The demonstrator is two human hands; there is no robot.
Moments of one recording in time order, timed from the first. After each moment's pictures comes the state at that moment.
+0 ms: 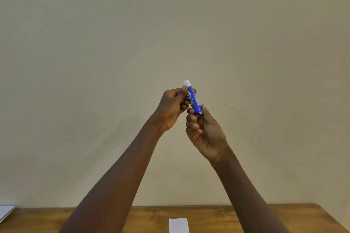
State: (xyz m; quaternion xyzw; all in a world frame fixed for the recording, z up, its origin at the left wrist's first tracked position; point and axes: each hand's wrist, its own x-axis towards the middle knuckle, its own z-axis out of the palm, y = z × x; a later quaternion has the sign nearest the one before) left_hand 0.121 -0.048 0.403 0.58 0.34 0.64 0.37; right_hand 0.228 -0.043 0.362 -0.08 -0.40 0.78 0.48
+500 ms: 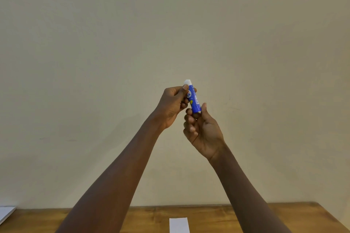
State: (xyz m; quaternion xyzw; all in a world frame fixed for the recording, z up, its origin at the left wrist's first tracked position) left_hand 0.122 -0.049 0.409 0.59 0.37 0.63 0.33; right_hand 0.226 -0.035 0.355 -0.07 -0.44 0.77 0.46
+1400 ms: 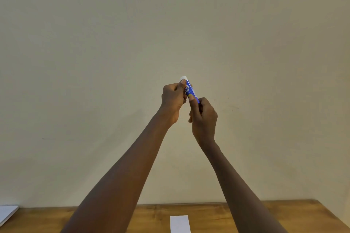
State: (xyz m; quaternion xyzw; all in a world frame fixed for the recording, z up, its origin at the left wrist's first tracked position) left_hand 0.140 -0.043 0.417 0.49 0.44 0.69 0.29; right_hand 0.211 -0.029 0.362 -0.33 -0.63 0.23 0.66
